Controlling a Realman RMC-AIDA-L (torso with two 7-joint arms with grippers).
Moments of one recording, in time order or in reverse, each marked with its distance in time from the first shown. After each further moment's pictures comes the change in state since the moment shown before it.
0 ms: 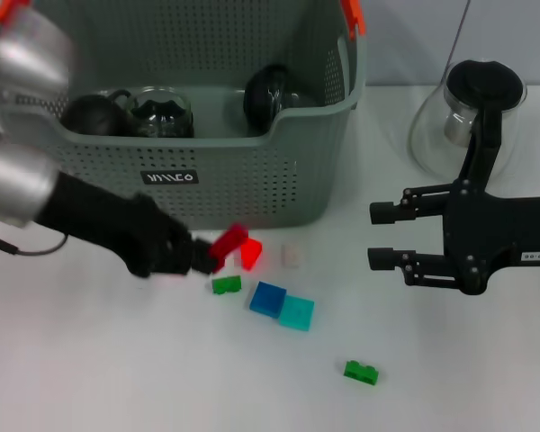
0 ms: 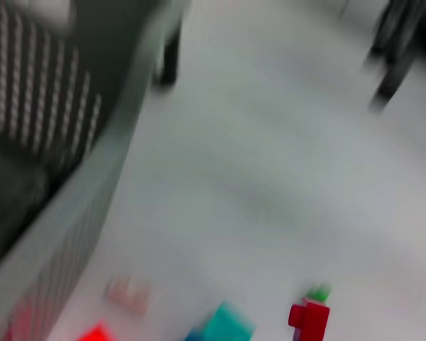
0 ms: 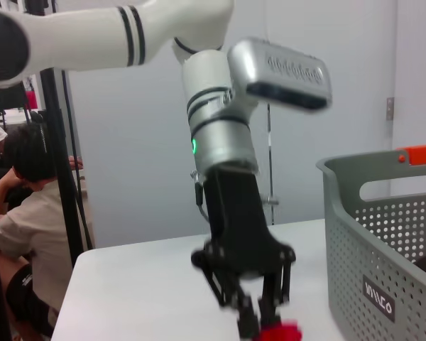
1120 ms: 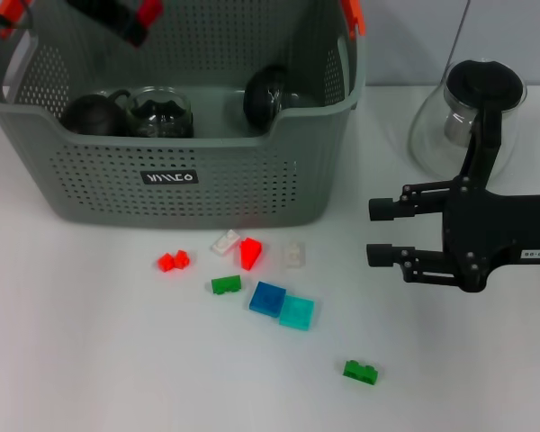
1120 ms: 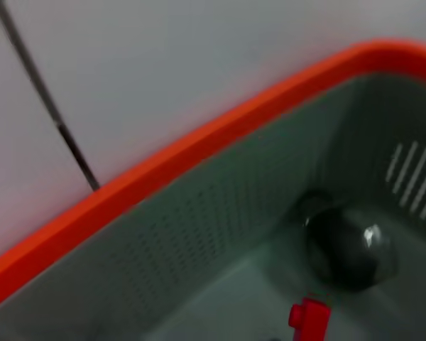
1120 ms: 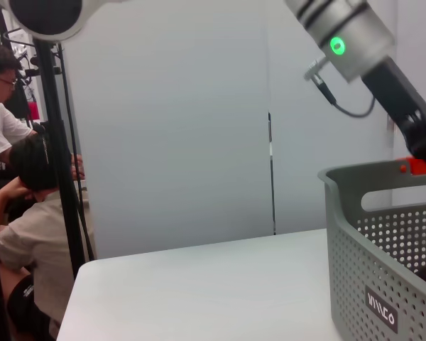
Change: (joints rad) left arm -0.291 0.090 0.165 0.103 0.425 -0.462 -0.641; right arm 0.003 0.008 0.021 0.000 -0.001 -0.013 0.003
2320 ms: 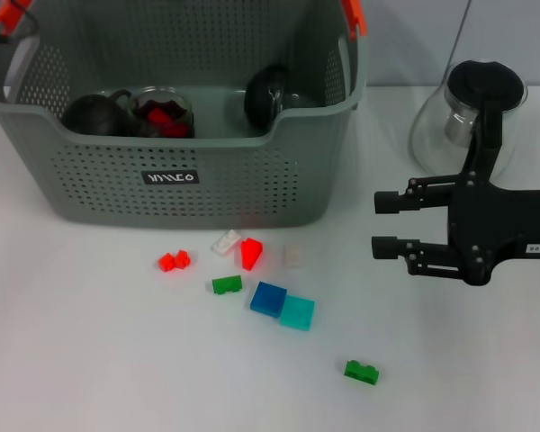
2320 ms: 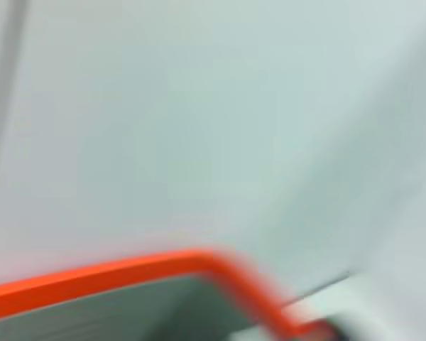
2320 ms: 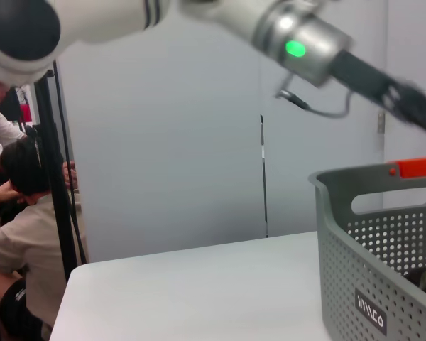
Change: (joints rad) left arm 0.189 -0.043 -0.330 0.069 -0.558 0.107 0.199; right arm 0.001 -0.005 0.015 0.003 0.004 0.001 0.001
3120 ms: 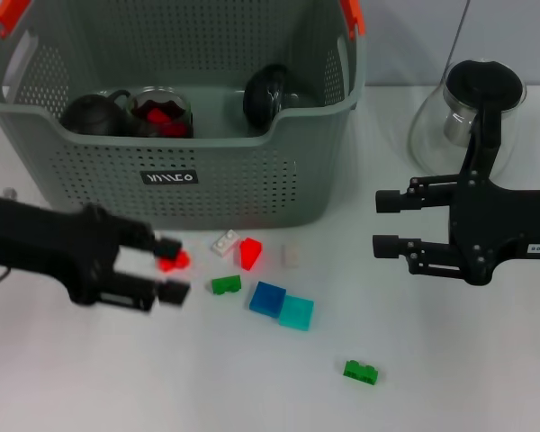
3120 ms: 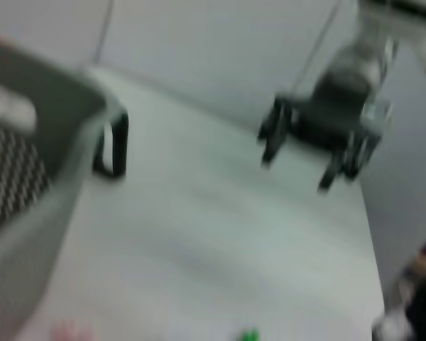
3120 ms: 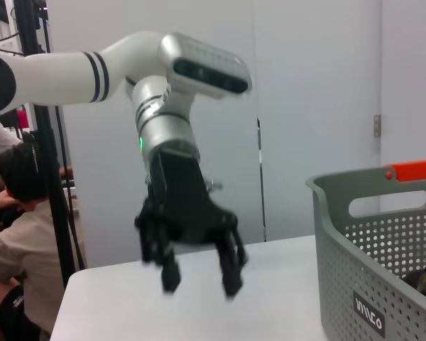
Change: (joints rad) left arm 0.272 -0.026 0.104 -0.060 -0.073 0.517 0.501; right arm -0.002 0.004 0.015 0.001 -0.005 -0.006 0.001
